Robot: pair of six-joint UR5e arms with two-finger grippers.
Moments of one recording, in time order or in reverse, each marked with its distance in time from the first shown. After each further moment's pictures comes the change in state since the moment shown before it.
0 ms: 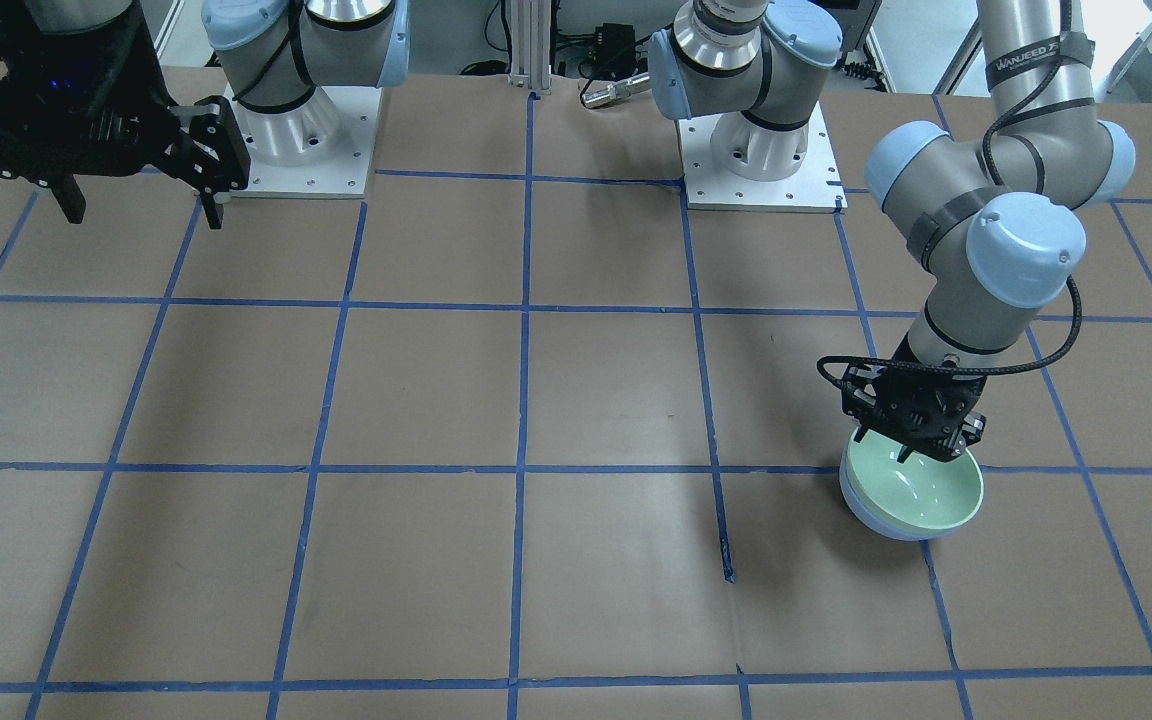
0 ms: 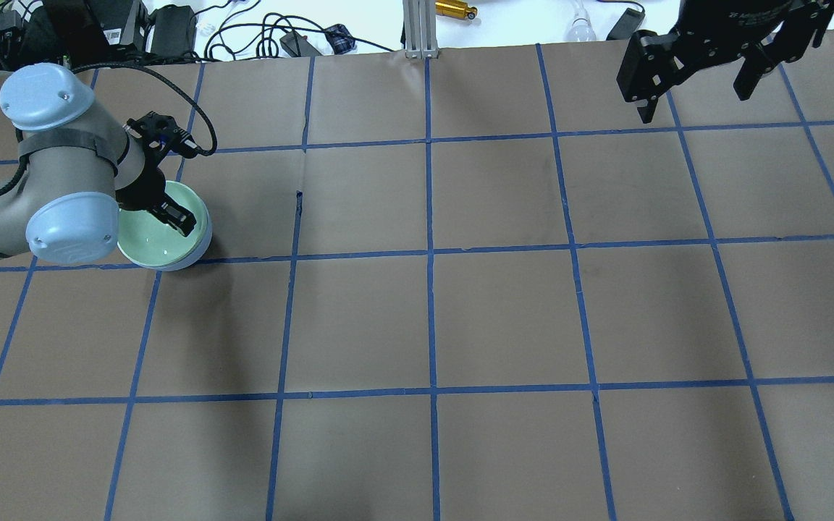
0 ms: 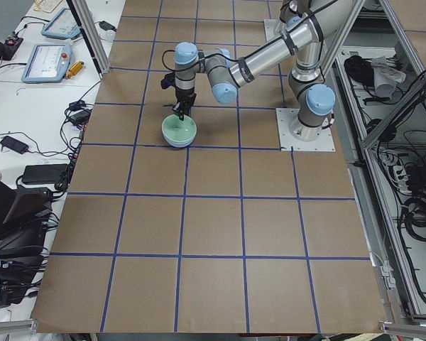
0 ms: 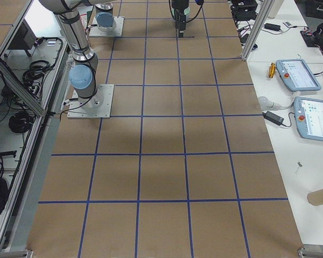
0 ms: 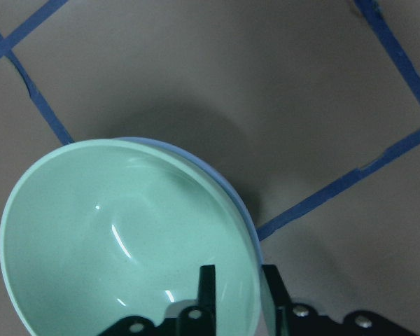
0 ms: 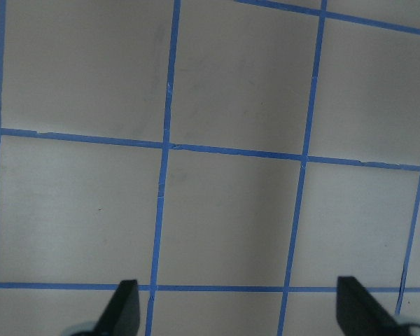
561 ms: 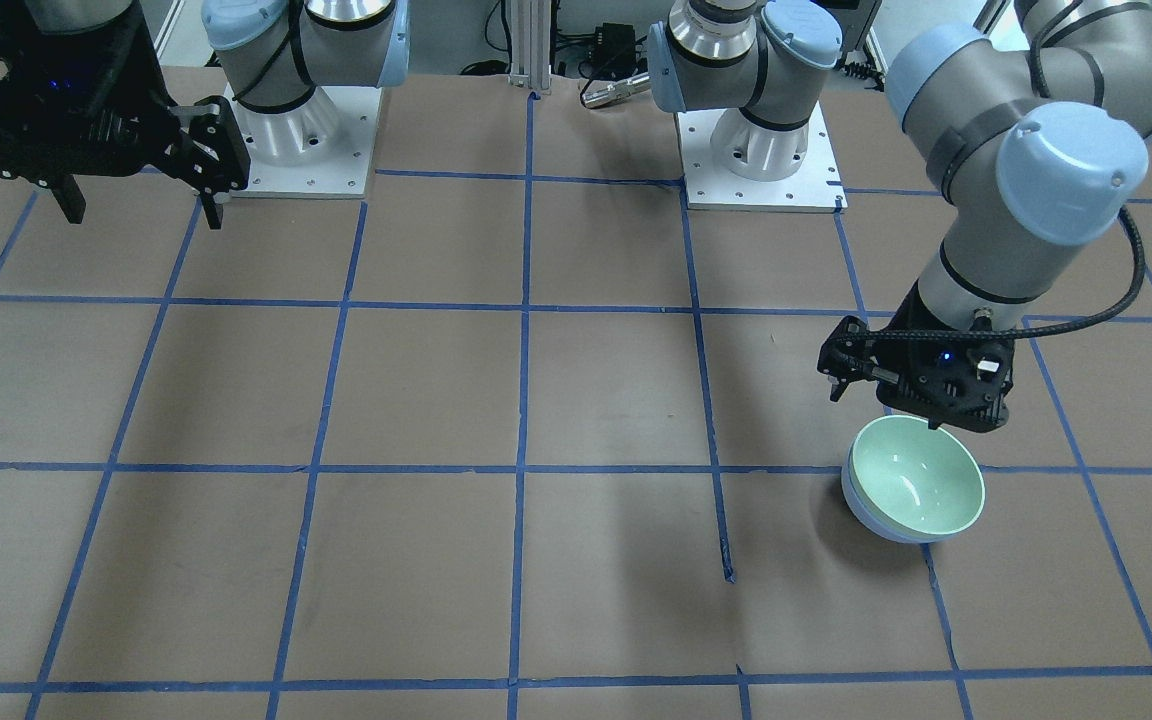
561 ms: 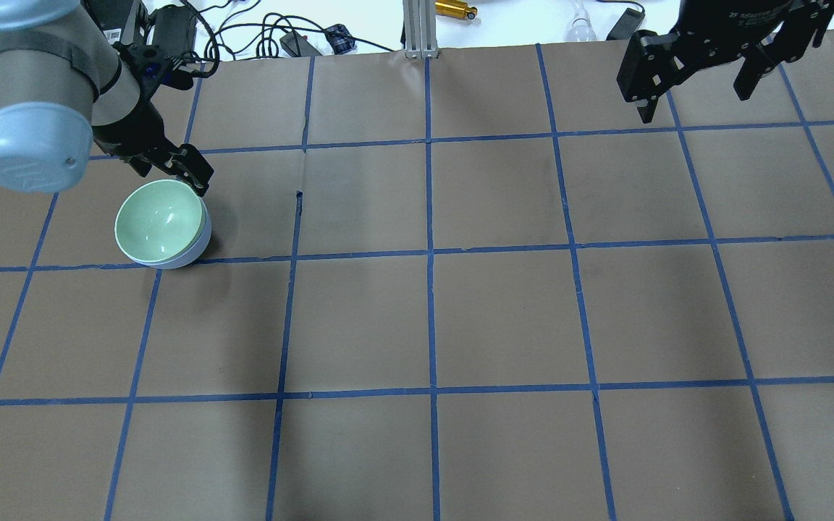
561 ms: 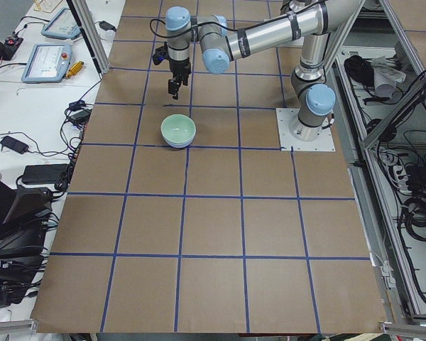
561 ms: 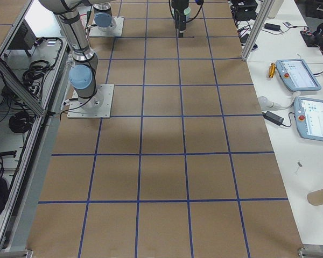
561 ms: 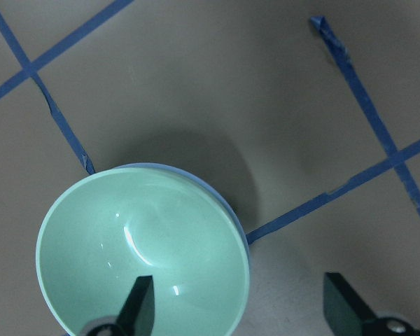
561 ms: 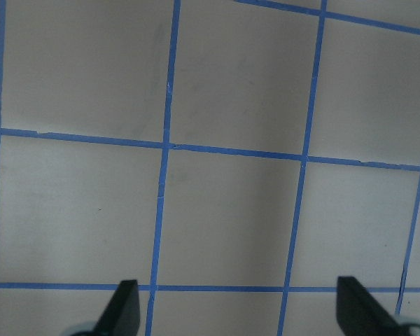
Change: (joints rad) left arm -0.086 0.058 0.247 -0.379 0.002 -0.358; right arm 0.000 0.000 0.000 0.000 0.000 0.000
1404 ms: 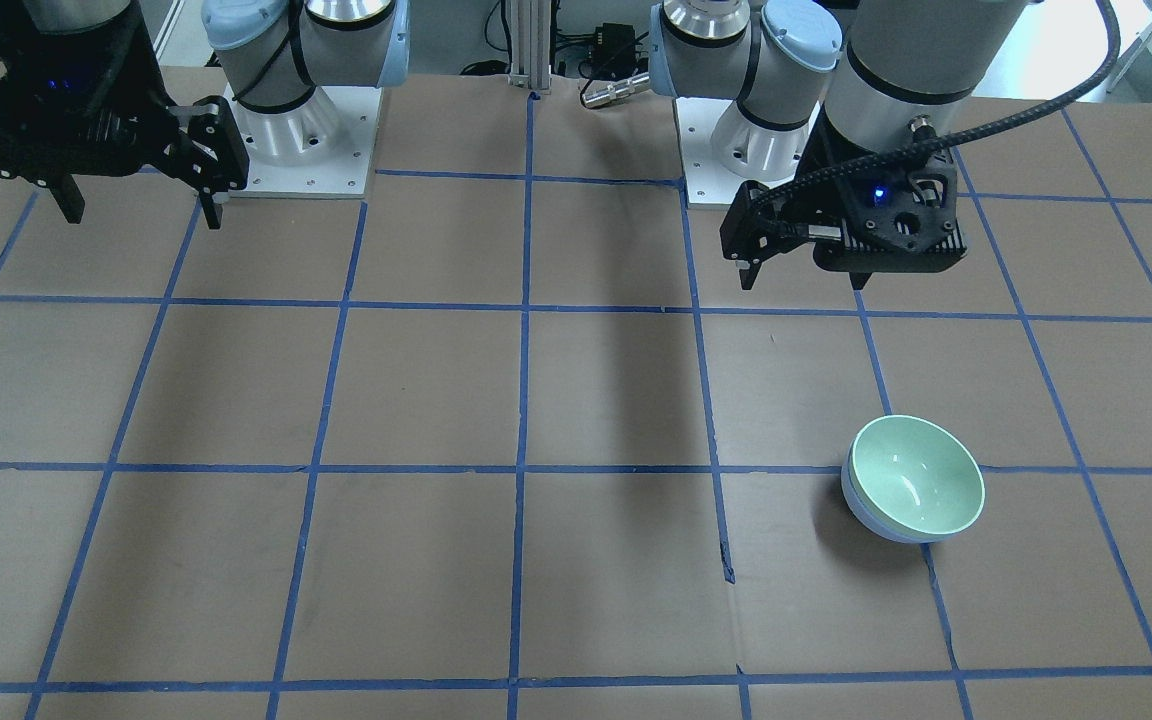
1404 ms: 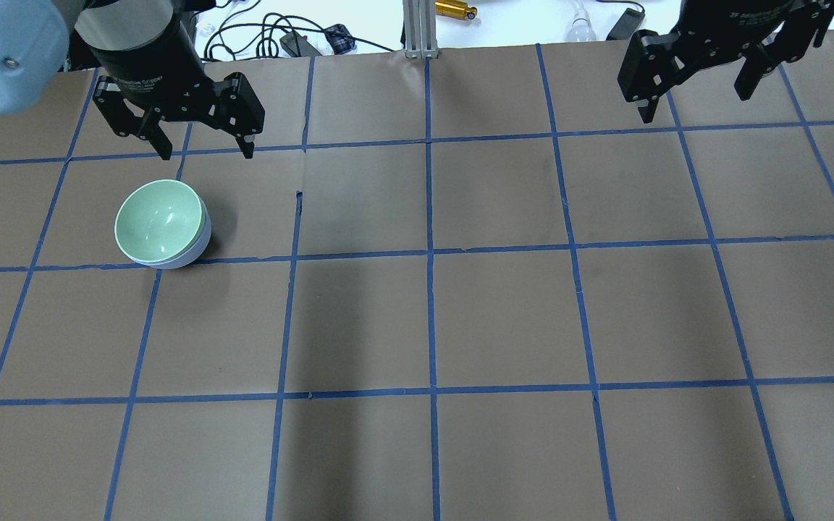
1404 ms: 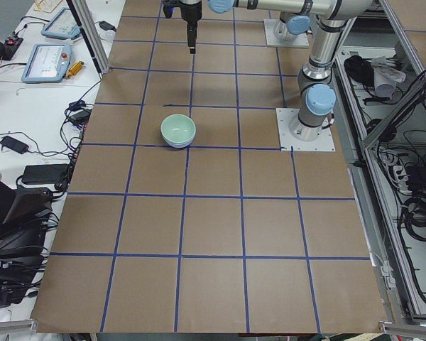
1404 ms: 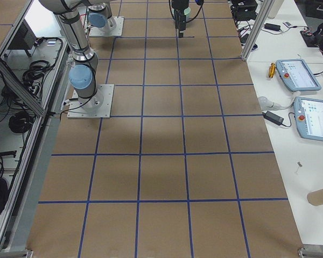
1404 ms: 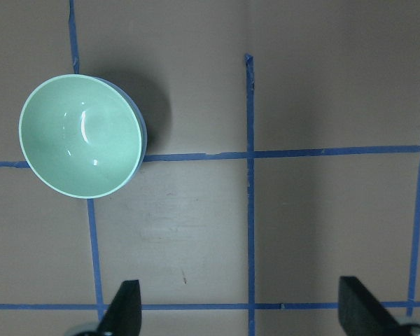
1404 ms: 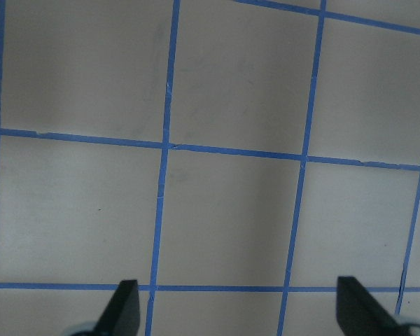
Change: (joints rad) left arm -0.196 0.077 0.209 -0.331 -0.012 -0.494; right arm -0.001 0.000 0.000 0.000 0.000 0.000
